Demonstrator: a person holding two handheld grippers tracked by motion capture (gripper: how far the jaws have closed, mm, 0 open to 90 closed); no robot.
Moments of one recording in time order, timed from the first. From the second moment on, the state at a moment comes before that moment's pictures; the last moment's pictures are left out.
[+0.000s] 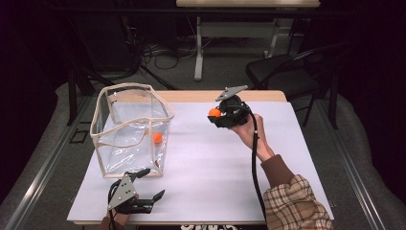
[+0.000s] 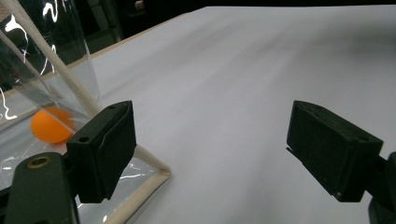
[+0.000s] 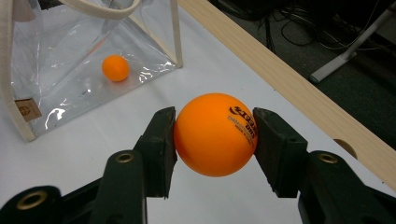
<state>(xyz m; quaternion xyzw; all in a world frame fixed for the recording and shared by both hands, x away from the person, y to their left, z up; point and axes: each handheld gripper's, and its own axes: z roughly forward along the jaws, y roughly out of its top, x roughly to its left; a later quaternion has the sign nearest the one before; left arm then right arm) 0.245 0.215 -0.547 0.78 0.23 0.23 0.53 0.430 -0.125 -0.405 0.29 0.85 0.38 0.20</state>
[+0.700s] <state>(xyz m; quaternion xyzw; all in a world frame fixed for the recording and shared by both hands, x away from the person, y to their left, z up) 0.245 0.215 -0.547 0.79 0.23 0.23 0.53 0.435 -0.118 -0.397 0.29 0.85 0.39 0.20</state>
